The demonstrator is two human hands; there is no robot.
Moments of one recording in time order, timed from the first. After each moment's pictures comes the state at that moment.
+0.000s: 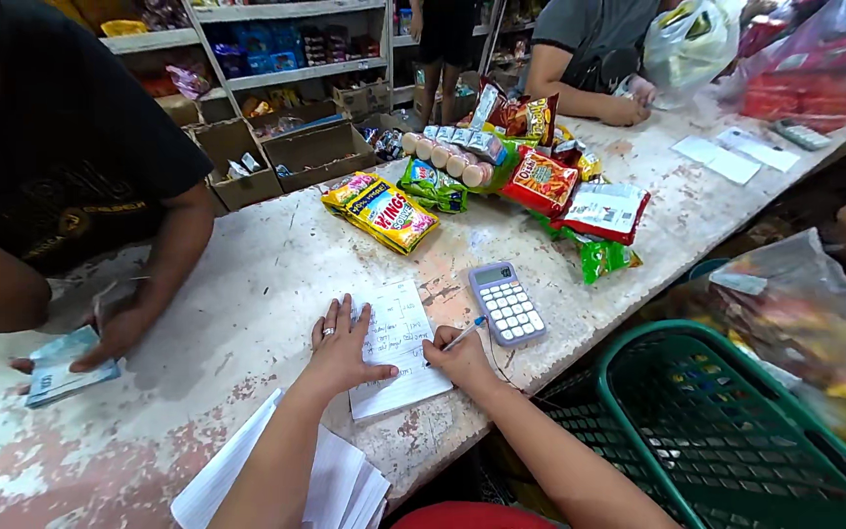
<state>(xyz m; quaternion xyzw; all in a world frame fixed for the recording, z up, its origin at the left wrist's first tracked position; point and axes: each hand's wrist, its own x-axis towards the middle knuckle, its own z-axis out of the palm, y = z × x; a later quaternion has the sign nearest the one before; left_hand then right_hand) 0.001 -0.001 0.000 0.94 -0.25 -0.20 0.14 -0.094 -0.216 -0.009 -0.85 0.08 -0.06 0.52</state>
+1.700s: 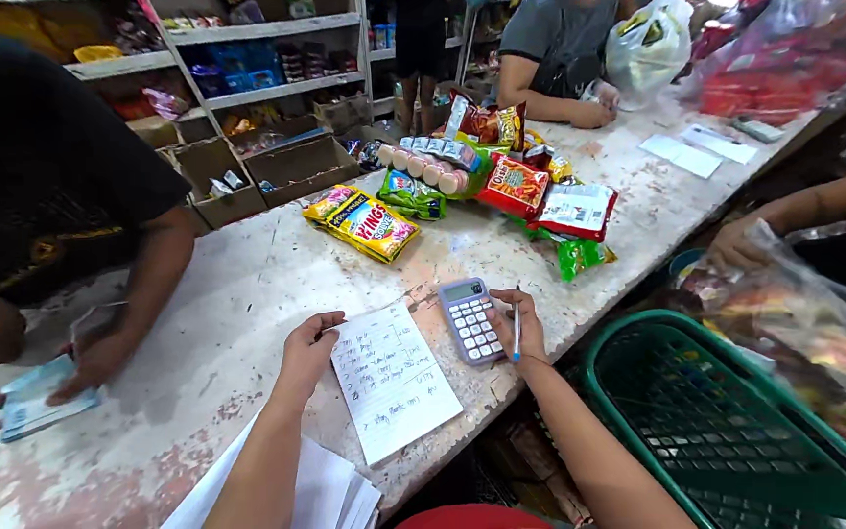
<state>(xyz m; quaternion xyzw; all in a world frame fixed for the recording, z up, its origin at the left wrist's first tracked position) 0.012 0.009 -0.009 0.79 -0.12 -0.10 0.59 -0.117 -0.321 -0.015 -0.85 0.16 -0.24 0.45</state>
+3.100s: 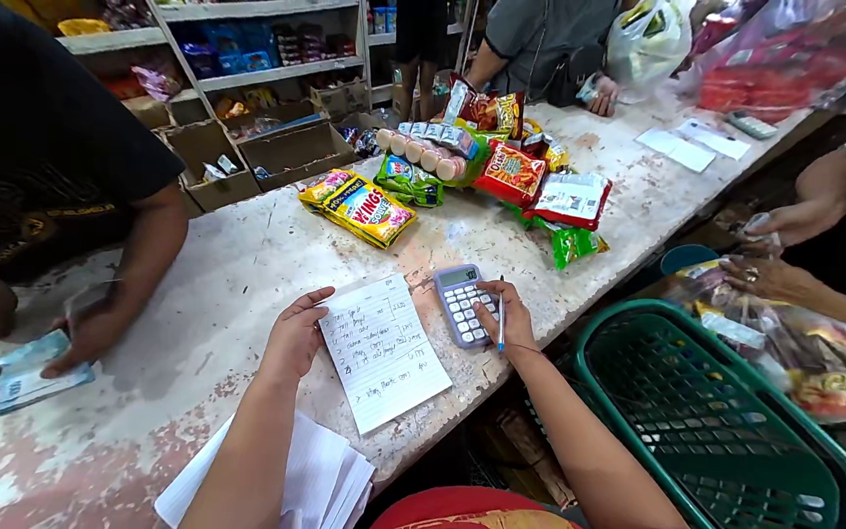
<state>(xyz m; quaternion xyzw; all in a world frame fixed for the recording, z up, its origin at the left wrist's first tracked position) 0.012 0.004 0.009 0.61 0.07 -0.20 0.76 -0.118 -0.320 -0.021 -0.88 0.13 -0.22 0.40</state>
